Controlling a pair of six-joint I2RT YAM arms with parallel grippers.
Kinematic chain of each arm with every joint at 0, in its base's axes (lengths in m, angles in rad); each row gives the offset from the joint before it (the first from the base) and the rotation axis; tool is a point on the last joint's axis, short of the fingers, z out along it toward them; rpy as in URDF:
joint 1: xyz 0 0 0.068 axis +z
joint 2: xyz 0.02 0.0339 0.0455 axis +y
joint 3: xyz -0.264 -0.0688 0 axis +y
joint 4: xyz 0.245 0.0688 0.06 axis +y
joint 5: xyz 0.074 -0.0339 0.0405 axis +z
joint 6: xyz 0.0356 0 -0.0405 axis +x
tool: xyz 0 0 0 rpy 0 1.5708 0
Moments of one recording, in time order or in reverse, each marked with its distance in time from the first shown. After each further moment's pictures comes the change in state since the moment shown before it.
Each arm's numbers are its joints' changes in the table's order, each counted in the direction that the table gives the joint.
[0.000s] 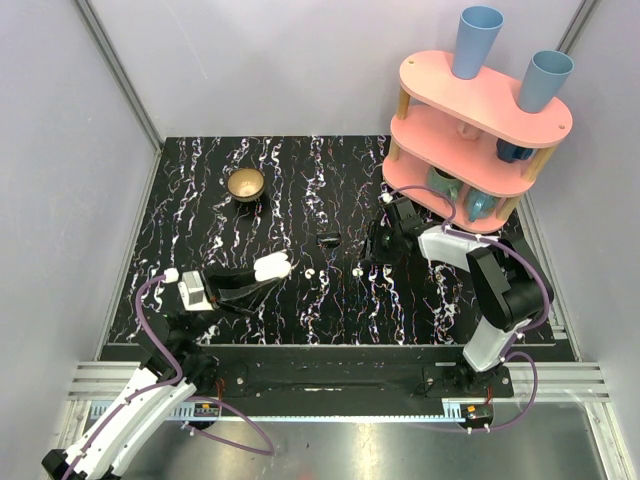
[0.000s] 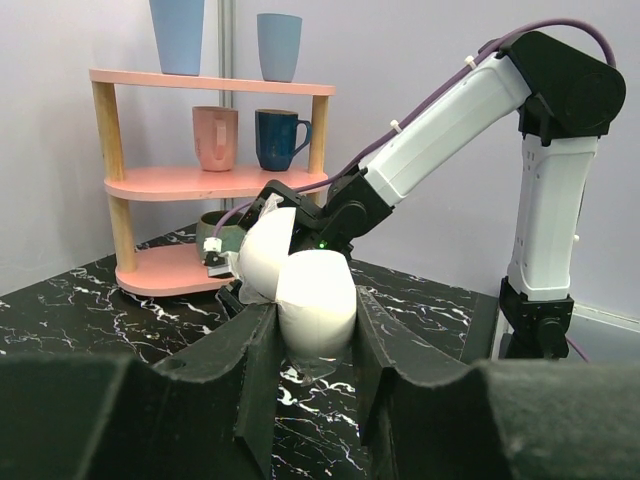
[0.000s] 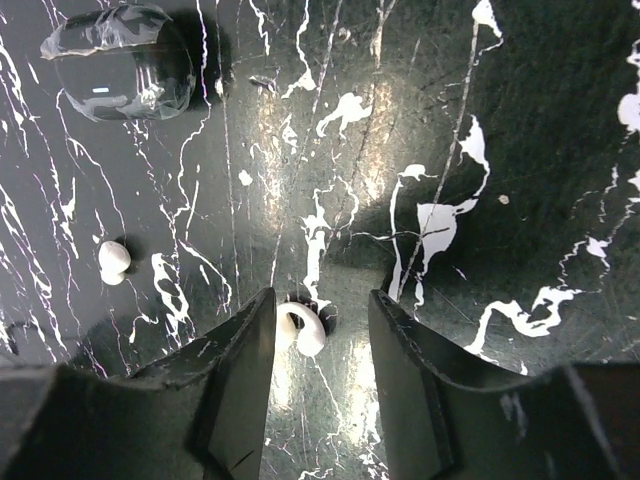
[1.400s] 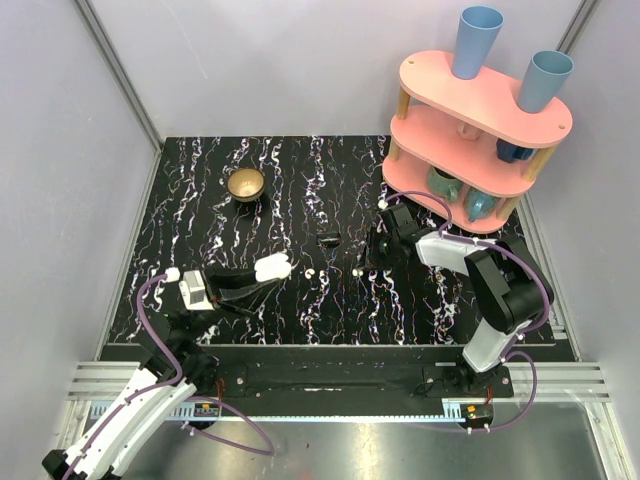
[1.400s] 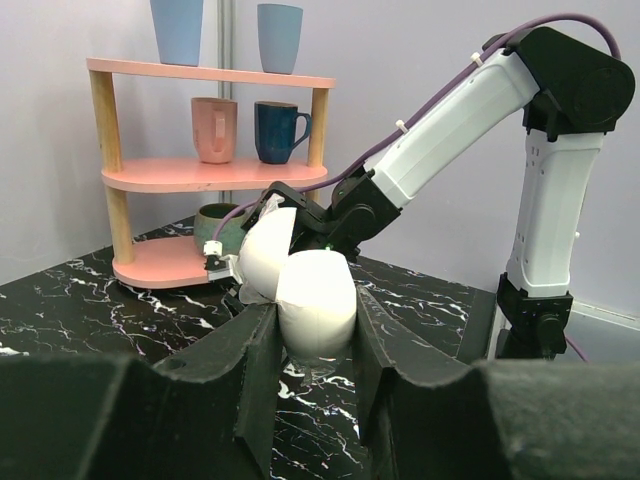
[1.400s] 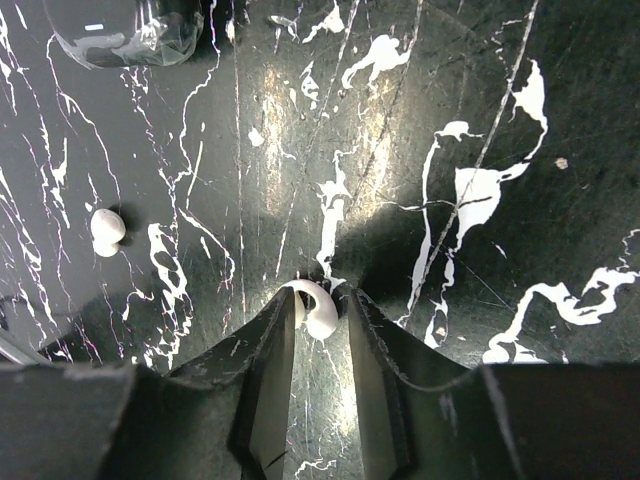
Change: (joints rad) left arm 0.000 -0.006 -0.001 0.023 0.000 -0.004; right arm 0.036 -0.001 0.046 -0.041 0.025 -0.002
